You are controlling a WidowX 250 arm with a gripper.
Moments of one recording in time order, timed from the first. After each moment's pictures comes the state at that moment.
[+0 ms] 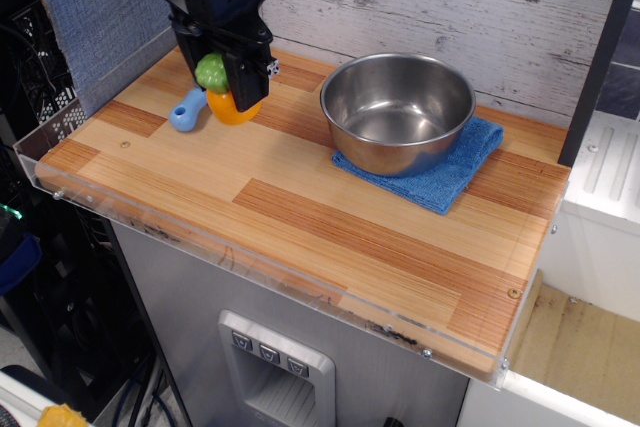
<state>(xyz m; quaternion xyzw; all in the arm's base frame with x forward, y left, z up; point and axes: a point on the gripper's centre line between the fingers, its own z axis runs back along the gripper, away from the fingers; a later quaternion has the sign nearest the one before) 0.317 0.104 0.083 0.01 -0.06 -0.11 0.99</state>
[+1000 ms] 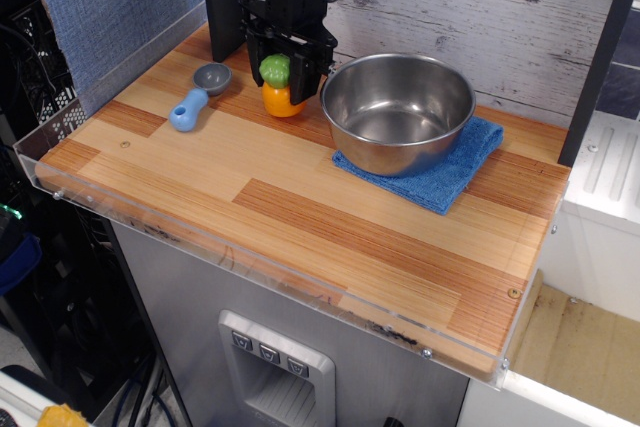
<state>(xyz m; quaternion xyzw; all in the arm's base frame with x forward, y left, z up) 0.397 0.098 0.036 0.04 0.00 -0.10 0.99</state>
